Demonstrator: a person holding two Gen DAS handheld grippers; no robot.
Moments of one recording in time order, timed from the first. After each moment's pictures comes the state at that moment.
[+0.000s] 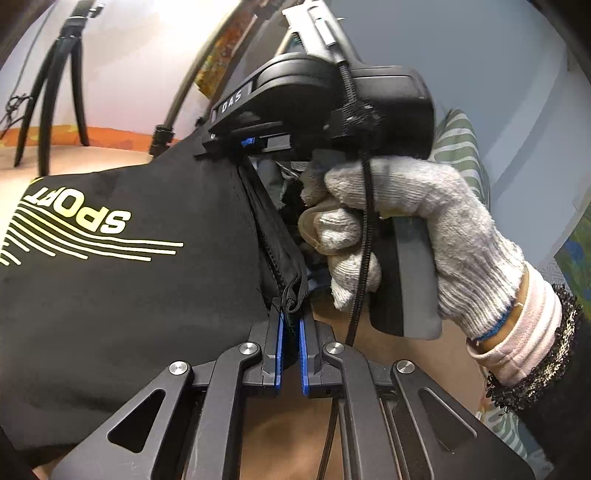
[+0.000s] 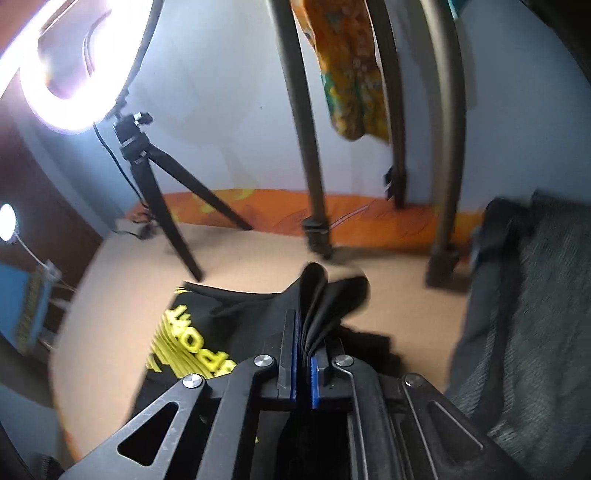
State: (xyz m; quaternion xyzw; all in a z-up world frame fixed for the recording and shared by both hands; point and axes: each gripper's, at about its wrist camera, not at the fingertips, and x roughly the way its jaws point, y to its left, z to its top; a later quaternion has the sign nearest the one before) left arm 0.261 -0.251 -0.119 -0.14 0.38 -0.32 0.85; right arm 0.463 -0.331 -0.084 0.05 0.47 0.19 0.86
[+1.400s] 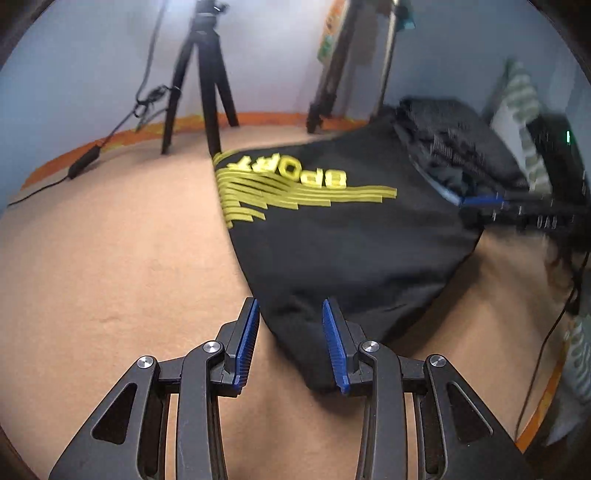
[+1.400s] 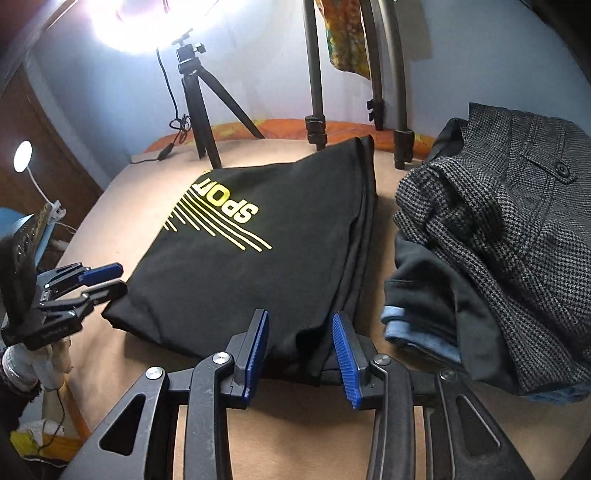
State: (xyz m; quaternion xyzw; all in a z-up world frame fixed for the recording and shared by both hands) left arm 0.237 -0.125 -0.125 0.02 0.45 -0.18 0.87; right arm 0.325 -0.366 -0.098 0.01 0.50 0.20 0.84
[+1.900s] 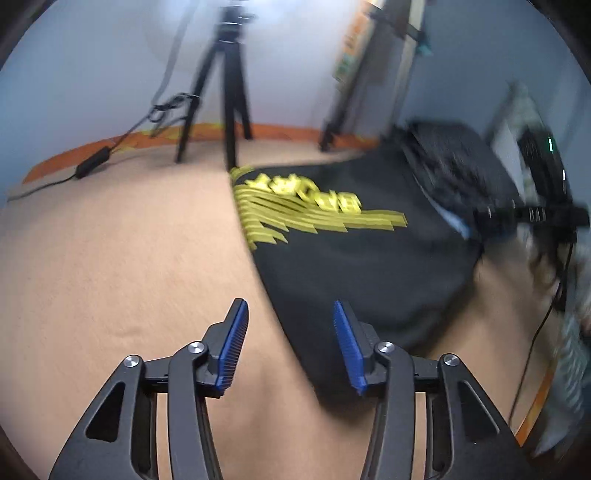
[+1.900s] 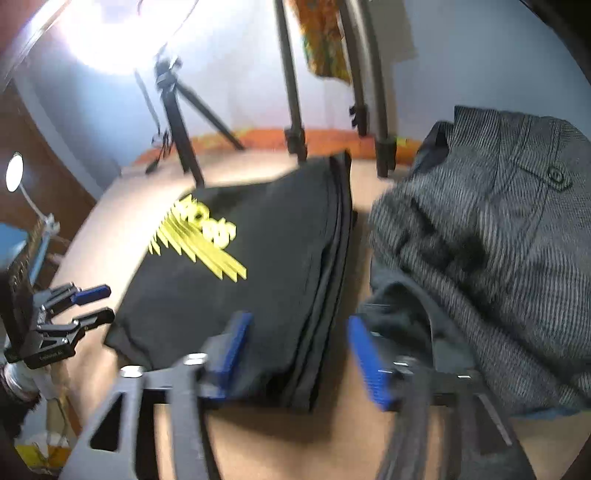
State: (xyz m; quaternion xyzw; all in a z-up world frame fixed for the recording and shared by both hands) left arm 0.255 -0.093 -0.110 -0.04 0.44 -0.18 0.88; right arm 0.358 -0.379 -0.087 0.04 0.50 0.19 0.85
